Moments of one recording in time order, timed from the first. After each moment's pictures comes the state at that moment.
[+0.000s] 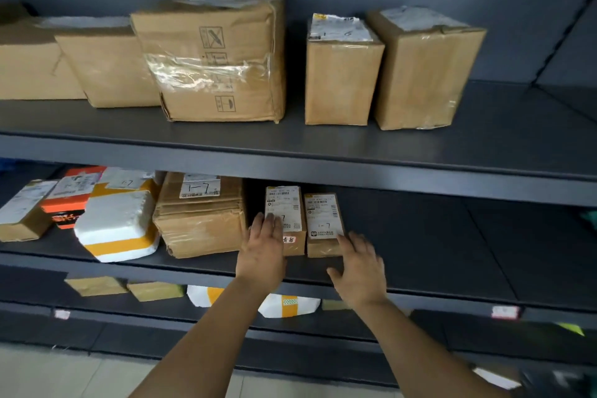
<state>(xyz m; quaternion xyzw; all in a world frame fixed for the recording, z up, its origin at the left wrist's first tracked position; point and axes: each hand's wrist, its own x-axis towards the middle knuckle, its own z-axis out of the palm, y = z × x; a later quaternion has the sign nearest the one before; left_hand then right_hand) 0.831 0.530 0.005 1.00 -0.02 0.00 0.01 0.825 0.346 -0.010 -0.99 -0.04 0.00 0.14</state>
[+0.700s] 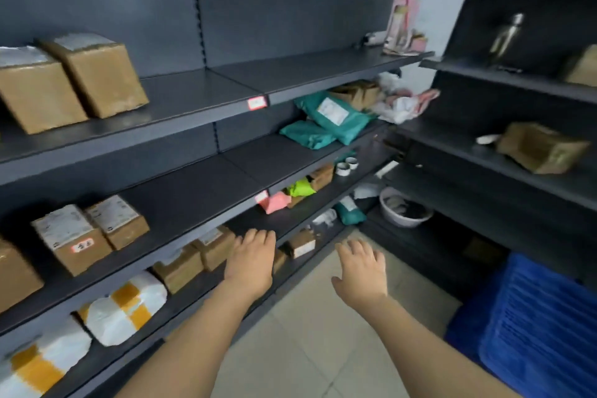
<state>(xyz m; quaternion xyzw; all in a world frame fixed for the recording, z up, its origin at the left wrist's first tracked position) 0.576 0.335 0.061 0.88 -0.47 0.03 -0.02 0.416 0.202 0.053 -0.93 0.35 -0.02 0.03</state>
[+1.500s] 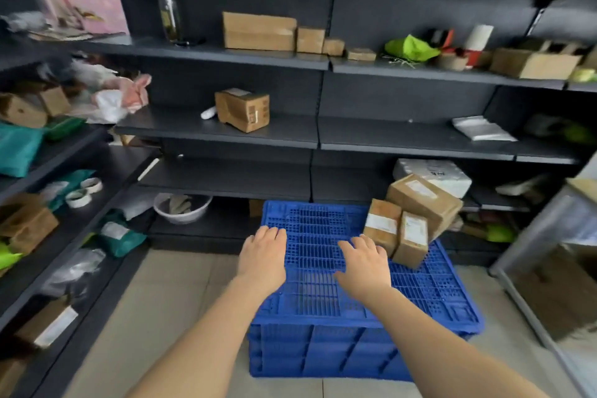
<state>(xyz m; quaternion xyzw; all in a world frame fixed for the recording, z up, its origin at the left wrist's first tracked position) 0.089 -0.017 0.057 0.64 -0.77 -0.02 0.03 -0.106 -0.010 0.054 -0.73 0.68 0.02 0.04</state>
